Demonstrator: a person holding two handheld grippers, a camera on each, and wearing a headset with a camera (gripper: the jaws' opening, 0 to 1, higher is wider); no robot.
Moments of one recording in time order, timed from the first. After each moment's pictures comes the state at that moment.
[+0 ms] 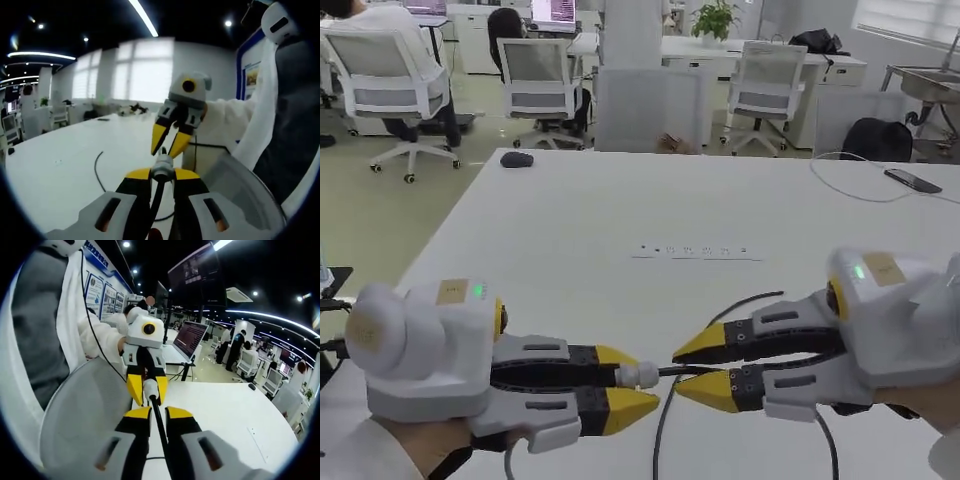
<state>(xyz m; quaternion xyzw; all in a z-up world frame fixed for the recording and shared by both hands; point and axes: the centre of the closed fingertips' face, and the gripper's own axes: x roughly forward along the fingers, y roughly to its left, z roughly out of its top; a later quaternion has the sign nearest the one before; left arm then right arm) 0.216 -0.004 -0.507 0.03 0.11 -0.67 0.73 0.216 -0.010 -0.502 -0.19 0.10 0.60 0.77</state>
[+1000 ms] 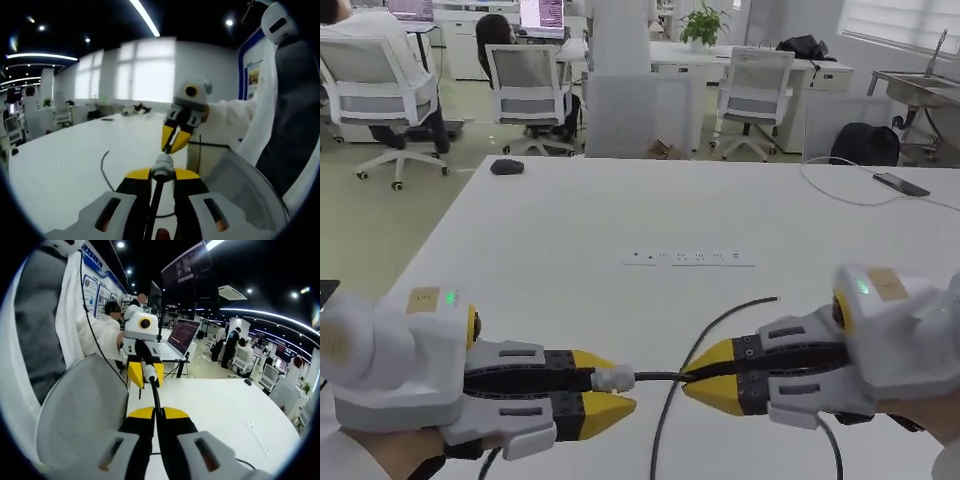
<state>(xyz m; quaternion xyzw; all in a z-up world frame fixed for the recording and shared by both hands) 0.233 0.014 -0.506 0.04 0.11 -0.66 0.74 0.224 -0.028 -0.509 -0.18 0.10 0.58 0.79</state>
